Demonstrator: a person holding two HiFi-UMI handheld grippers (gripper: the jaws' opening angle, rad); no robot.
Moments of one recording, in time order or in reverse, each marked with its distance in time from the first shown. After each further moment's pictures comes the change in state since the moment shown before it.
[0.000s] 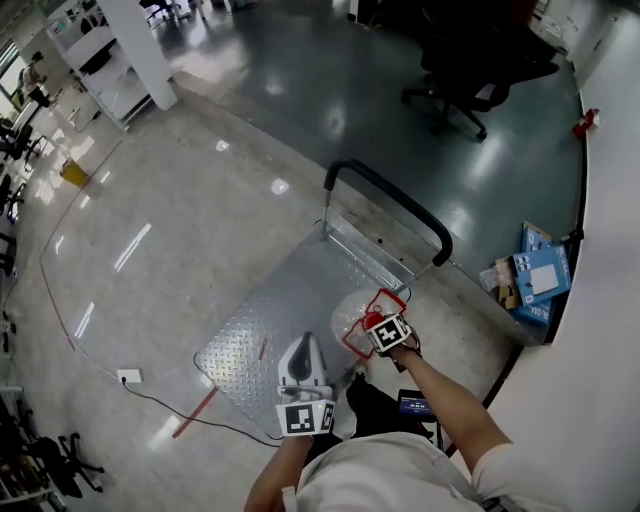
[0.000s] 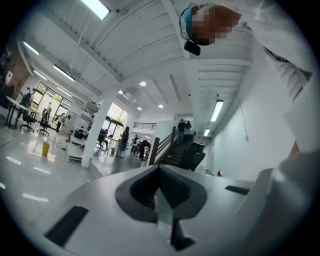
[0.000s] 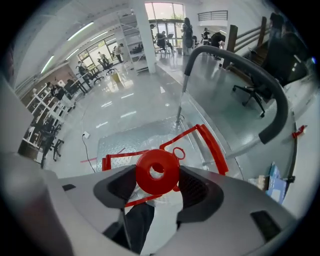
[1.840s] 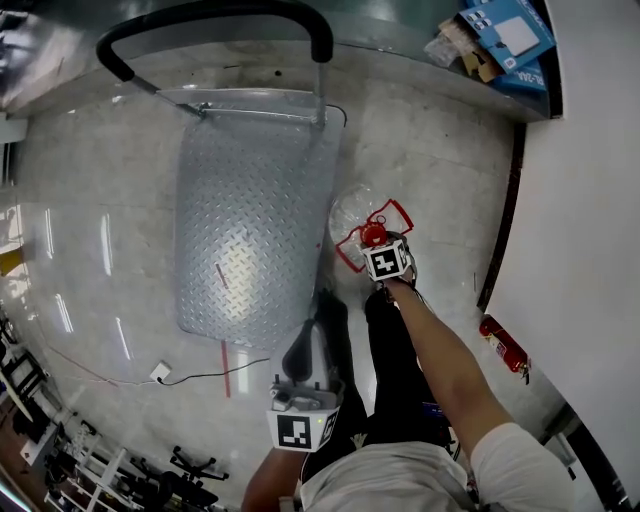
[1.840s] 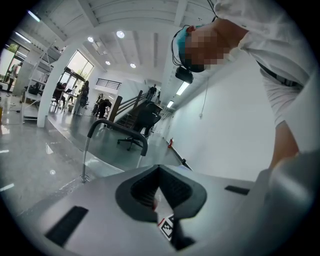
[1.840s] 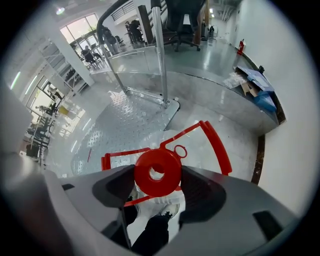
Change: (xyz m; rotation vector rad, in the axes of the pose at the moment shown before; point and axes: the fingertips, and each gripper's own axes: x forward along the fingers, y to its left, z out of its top) left arm -0.102 -0.172 -0.205 -0.031 0.414 -0.510; right arm 0.159 -0.023 -0.331 0.703 0.024 -0.135
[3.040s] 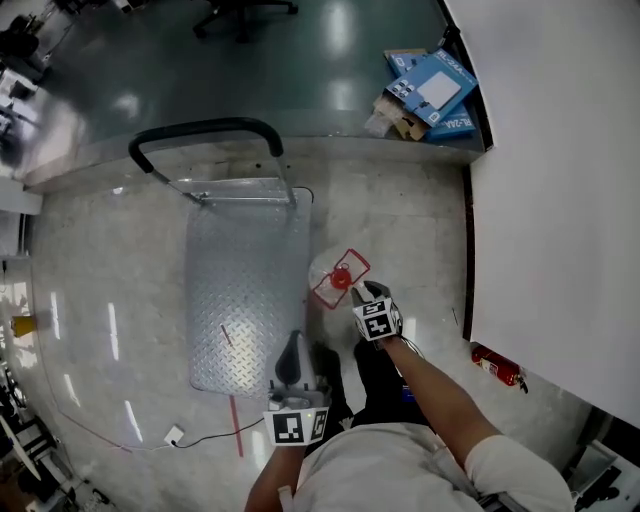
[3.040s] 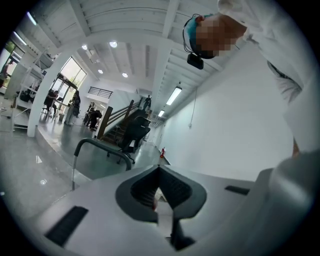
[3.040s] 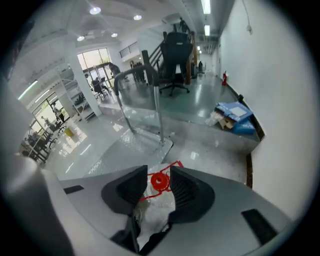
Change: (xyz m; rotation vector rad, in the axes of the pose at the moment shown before) left arm -0.029 -0.082 0.103 0.041 -0.107 -0.071; right arm -0.213 -0.004 0.017 0.040 -0.395 -0.013
